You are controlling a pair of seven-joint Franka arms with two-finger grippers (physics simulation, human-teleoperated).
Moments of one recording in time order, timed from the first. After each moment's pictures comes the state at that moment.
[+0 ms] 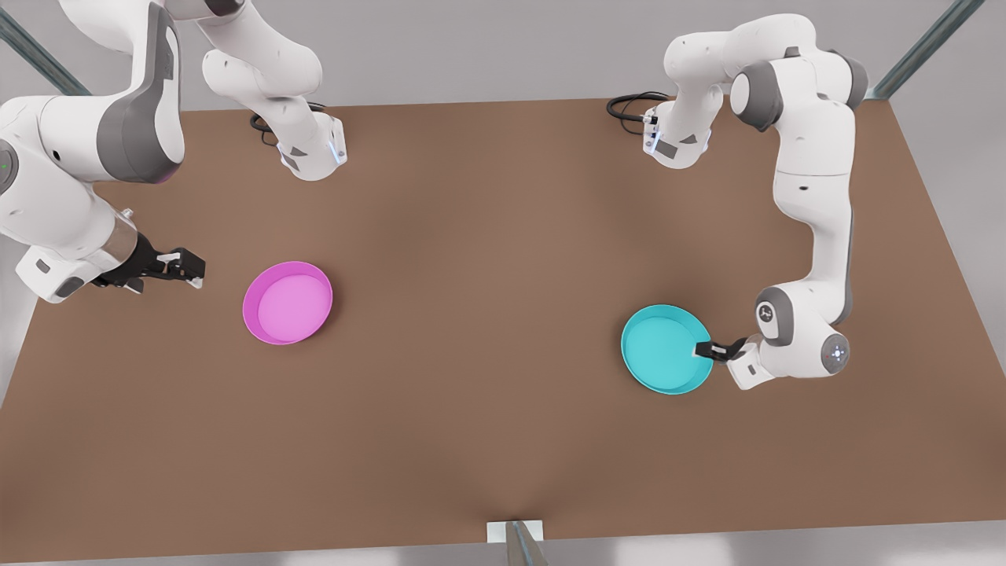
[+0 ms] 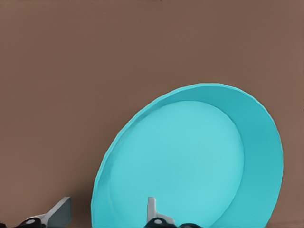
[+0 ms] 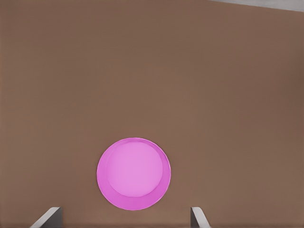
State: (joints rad) left arm 0.01 0.72 0.02 -1.62 -0.33 2.08 0.49; right arm 0.01 0.11 0.00 -1.44 -0.06 1.52 -0.07
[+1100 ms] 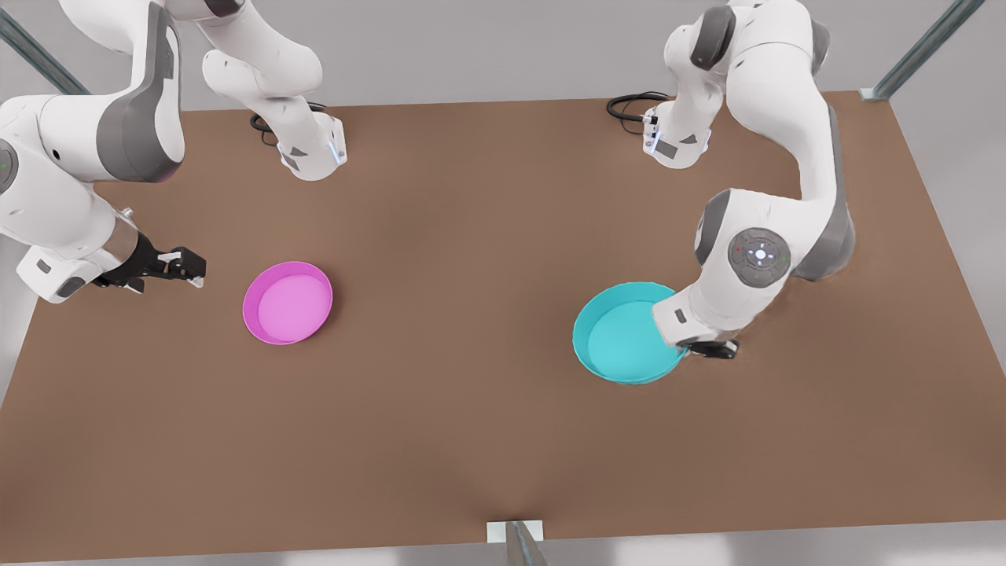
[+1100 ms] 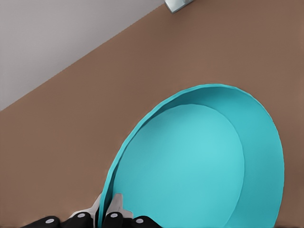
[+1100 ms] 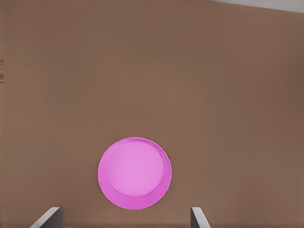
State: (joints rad) left arm -0.42 0.52 0.06 -1.14 0.10 1.68 0.17; right arm 0.02 0.12 0.00 -1.43 -0.06 1.51 -0.08
